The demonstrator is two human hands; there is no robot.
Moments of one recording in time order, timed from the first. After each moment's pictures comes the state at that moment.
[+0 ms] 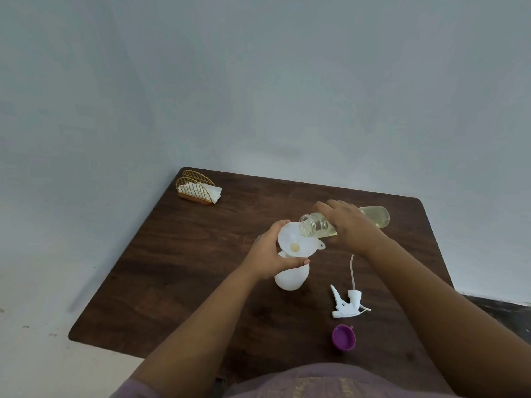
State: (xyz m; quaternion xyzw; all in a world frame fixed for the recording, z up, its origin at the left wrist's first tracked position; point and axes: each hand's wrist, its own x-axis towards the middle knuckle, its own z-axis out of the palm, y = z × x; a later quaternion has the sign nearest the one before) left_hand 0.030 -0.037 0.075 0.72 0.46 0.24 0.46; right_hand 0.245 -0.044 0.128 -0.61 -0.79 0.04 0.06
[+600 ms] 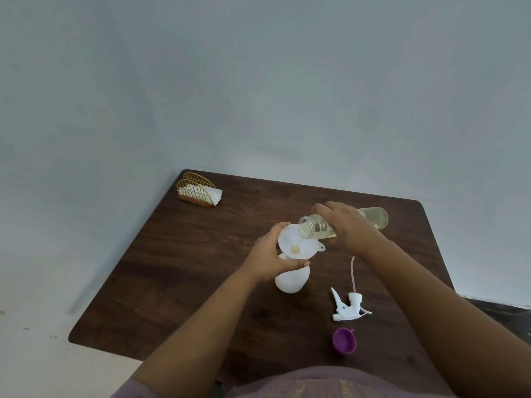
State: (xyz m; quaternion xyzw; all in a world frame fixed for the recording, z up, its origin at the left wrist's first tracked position) left_hand 0.029 -0.037 0.077 0.72 0.45 0.25 0.46; right_hand 0.246 -0.040 0.125 -0.60 -0.80 0.04 0.06
